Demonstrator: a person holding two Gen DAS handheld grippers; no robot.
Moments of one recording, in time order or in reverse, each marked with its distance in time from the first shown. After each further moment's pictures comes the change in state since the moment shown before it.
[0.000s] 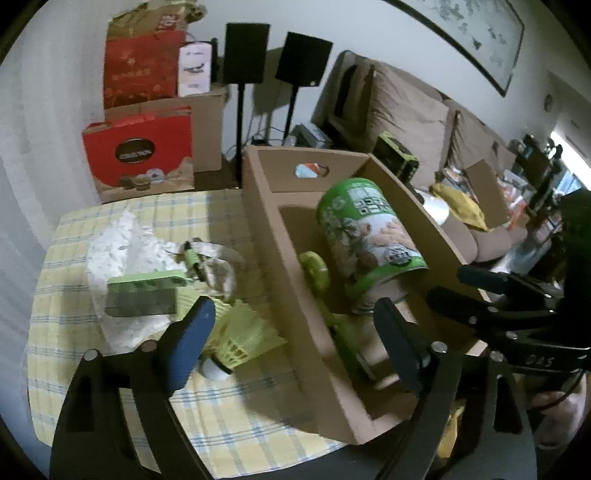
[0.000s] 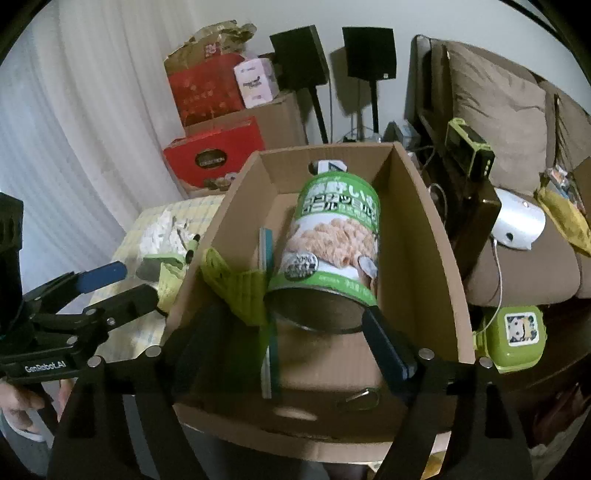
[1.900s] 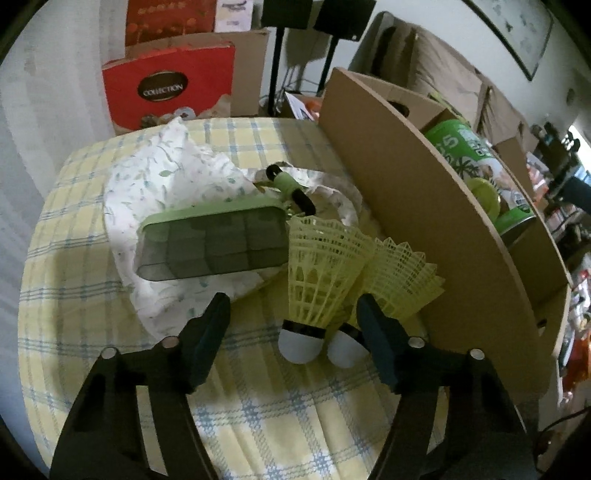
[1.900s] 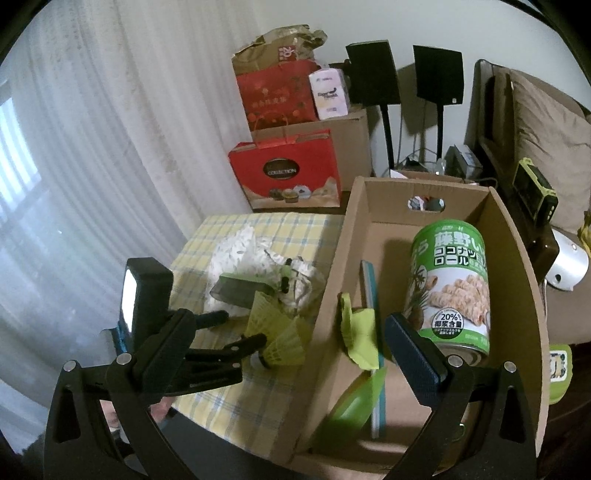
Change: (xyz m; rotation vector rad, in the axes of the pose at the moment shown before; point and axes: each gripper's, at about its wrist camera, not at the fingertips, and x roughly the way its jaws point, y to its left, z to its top) left arm 0.067 0.100 -0.039 -0.027 0.164 0.028; right arm 0.011 0.091 0.029 -0.101 -0.019 0.170
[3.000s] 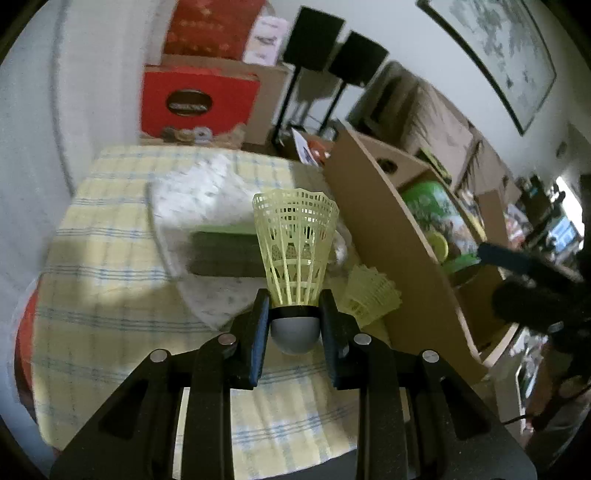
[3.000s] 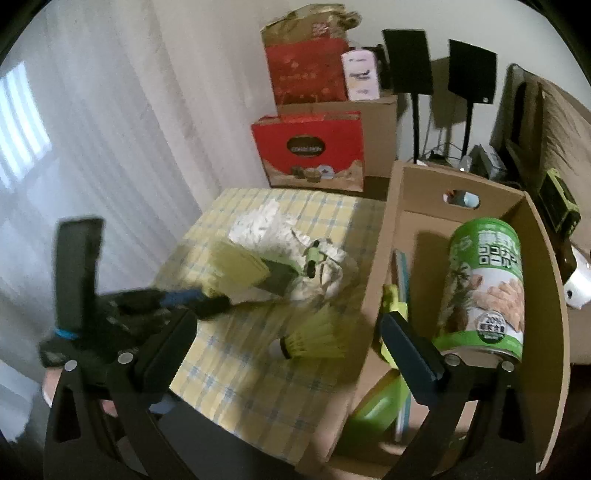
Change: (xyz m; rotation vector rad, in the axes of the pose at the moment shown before) left arm -0.072 0.043 -0.006 -0.153 -0.132 -0.099; right arm 0.035 0.034 -0.005 -0.120 0.104 0.029
